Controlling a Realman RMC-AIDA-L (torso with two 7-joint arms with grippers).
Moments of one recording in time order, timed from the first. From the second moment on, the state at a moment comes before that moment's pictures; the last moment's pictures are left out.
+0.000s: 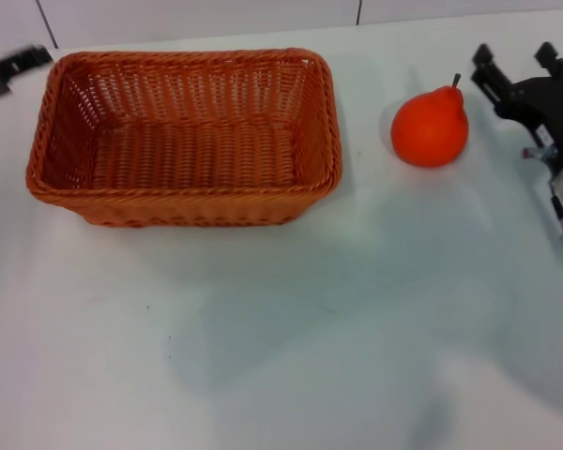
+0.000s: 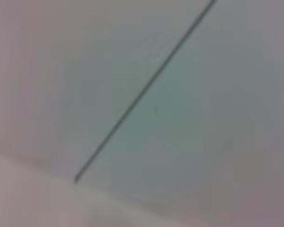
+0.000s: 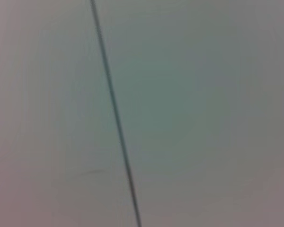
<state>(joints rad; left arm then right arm) -0.50 -2.17 0.64 0.96 2.06 1.00 -2.30 0.44 2.09 1.00 0.20 -2.44 -1.08 -2.83</state>
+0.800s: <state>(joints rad) -0.41 -2.16 0.61 0.63 1.05 1.13 -1.24 0.49 2.09 0.88 0.20 -2.44 -0.88 -2.83</state>
